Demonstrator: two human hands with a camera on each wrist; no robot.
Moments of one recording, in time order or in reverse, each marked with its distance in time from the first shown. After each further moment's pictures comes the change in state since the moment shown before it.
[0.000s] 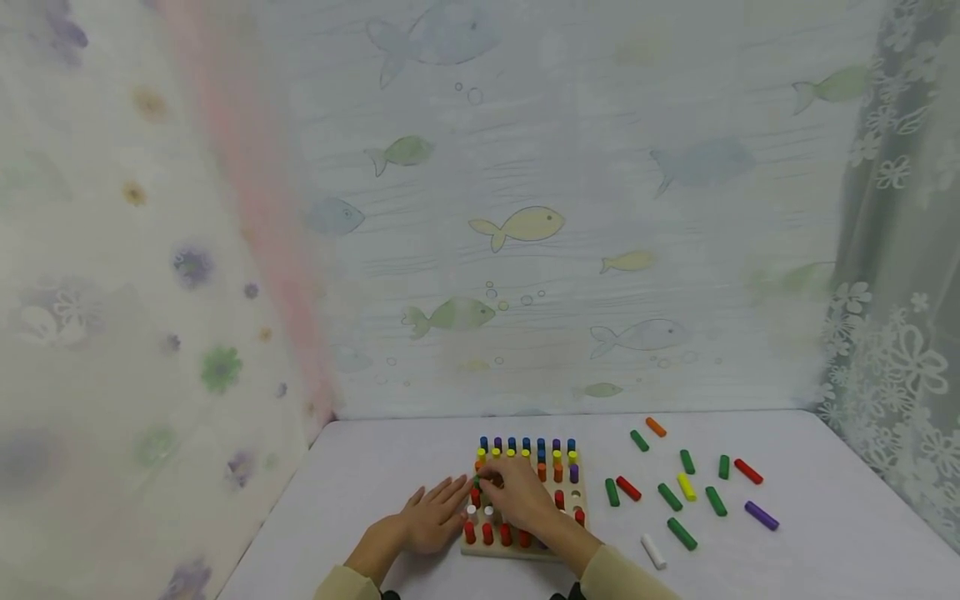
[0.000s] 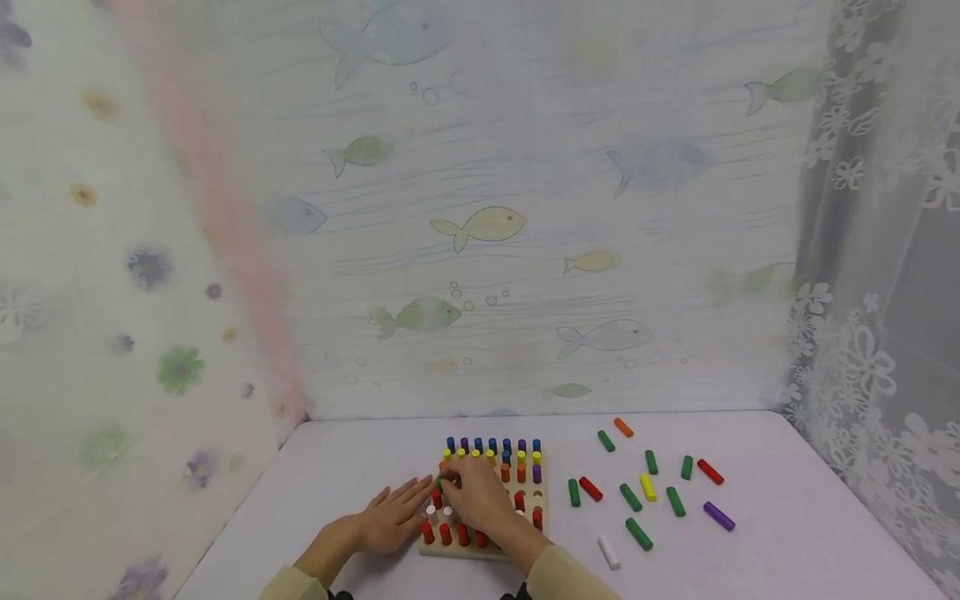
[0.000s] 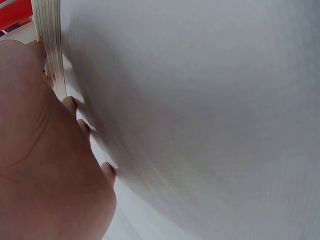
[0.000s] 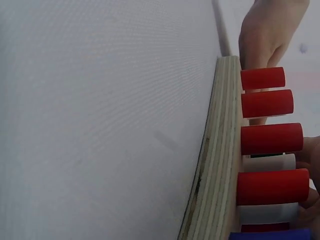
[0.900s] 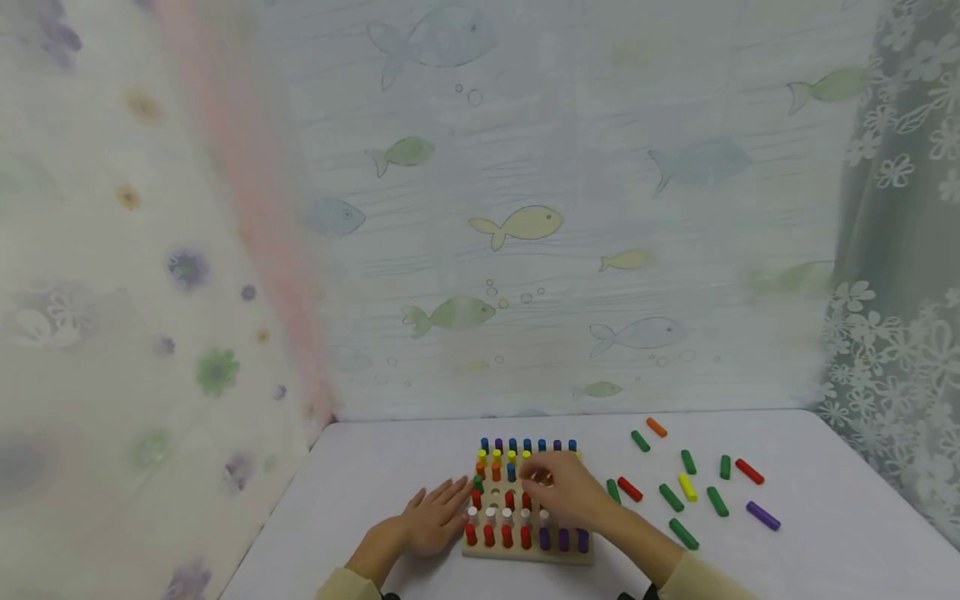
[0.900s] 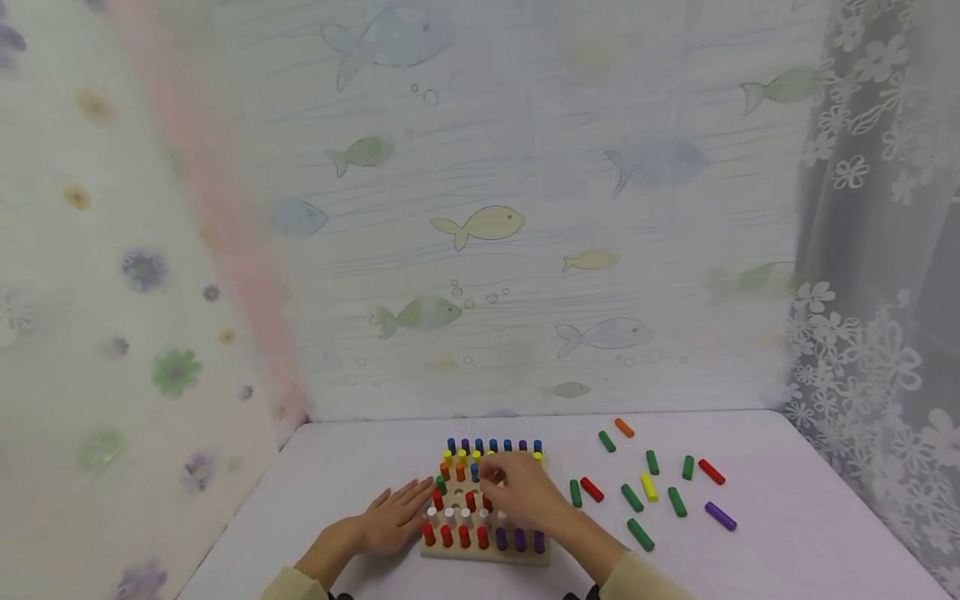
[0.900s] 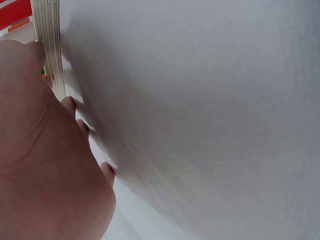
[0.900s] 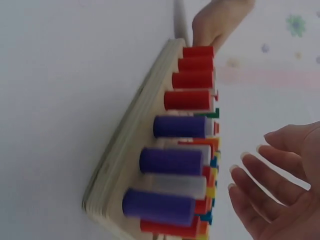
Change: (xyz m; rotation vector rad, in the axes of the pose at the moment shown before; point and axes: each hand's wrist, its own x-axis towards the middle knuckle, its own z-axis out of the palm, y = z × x) left_hand -0.002 0.008 -0.003 -0.002 -0.015 -0.034; right_hand -0.039 0.001 -0.073 0.028 -0.036 -0.093
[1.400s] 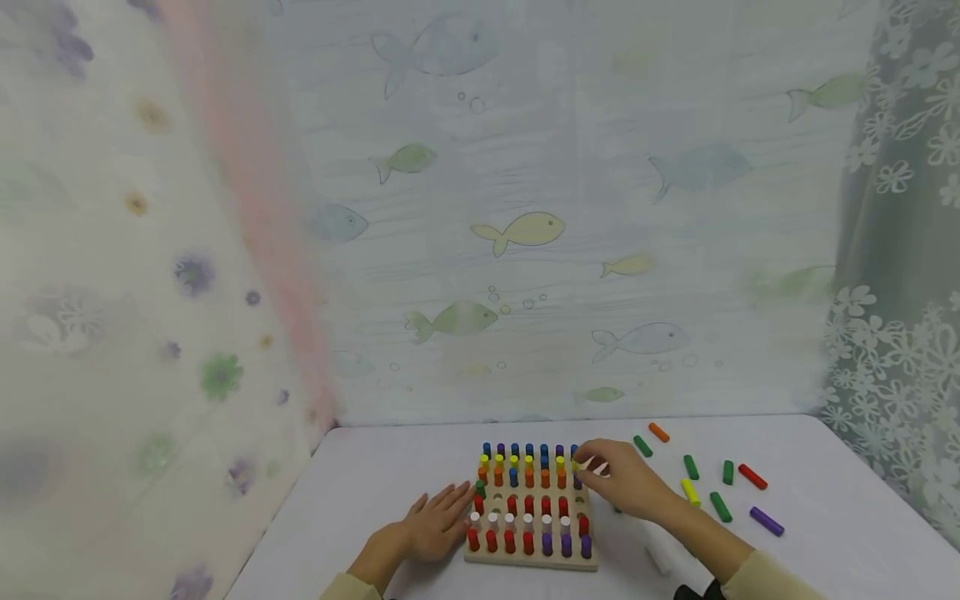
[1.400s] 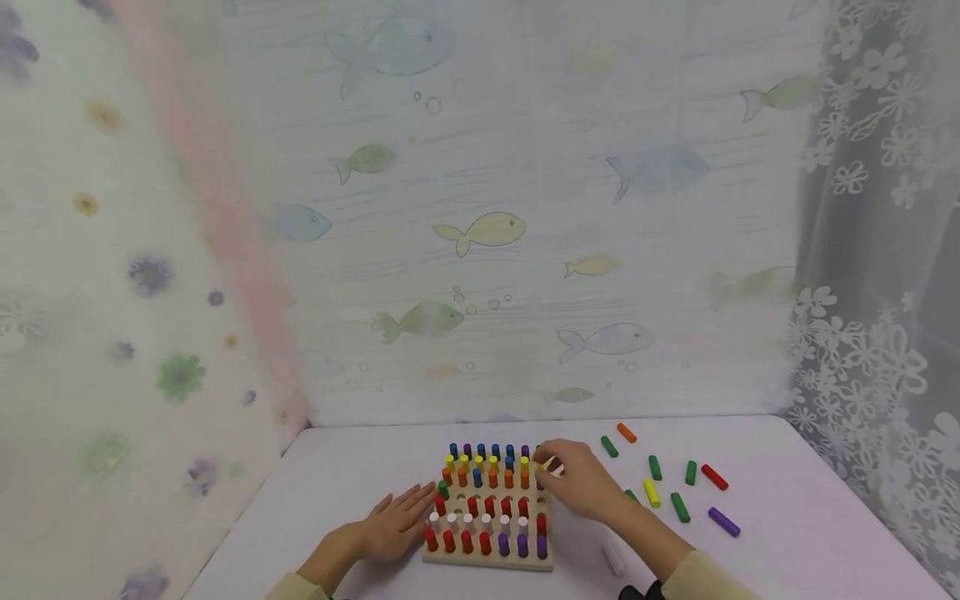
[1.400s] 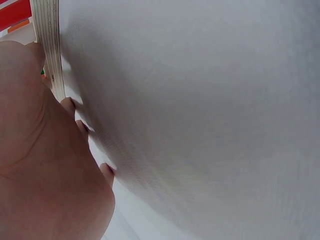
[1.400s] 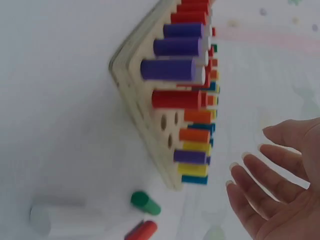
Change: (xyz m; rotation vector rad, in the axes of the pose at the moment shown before) left_hand -0.004 0.005 -0.005 0.003 -0.005 -0.021; right_hand -0.028 0.025 -0.058 -0.109 0.056 0.045
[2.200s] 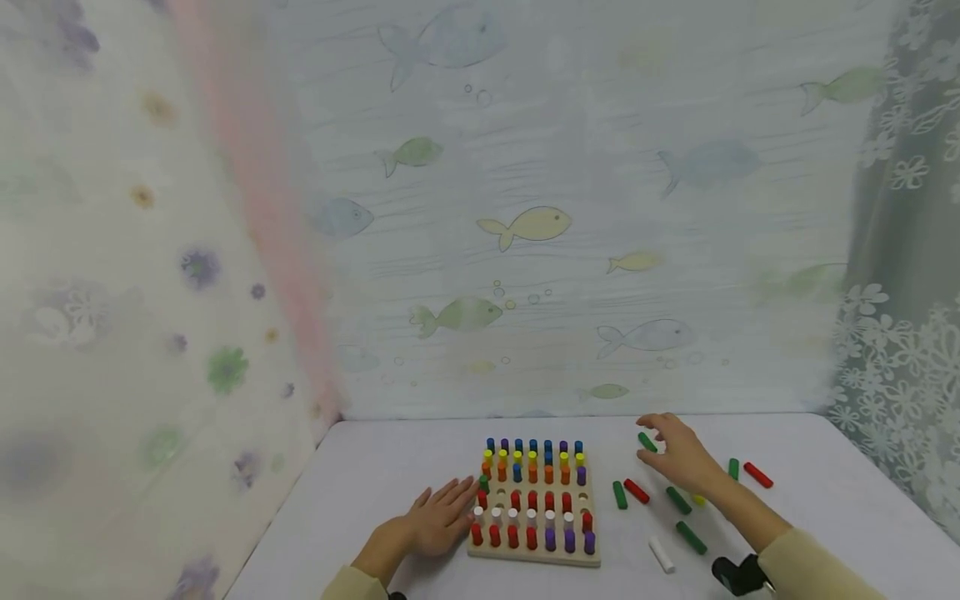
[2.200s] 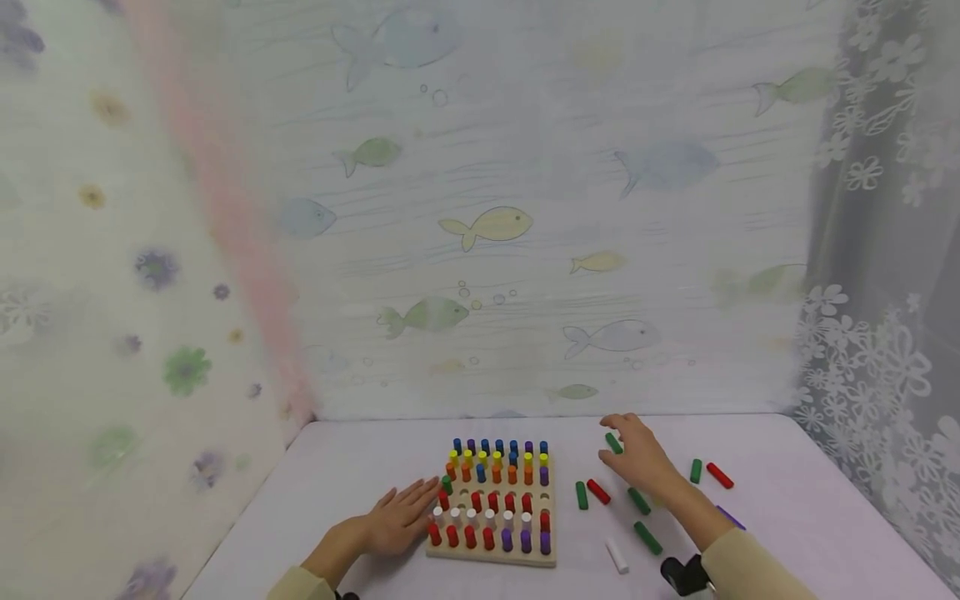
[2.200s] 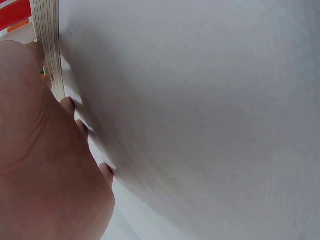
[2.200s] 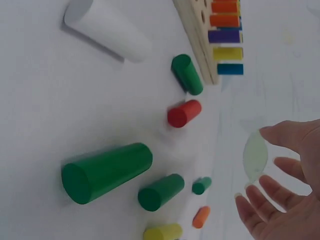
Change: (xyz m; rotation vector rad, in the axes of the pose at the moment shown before) left_hand 0.003 -0.005 0.006 0.011 0.016 0.021; right_hand -0.014 0.070 -0.040 -0.146 0.154 0.119
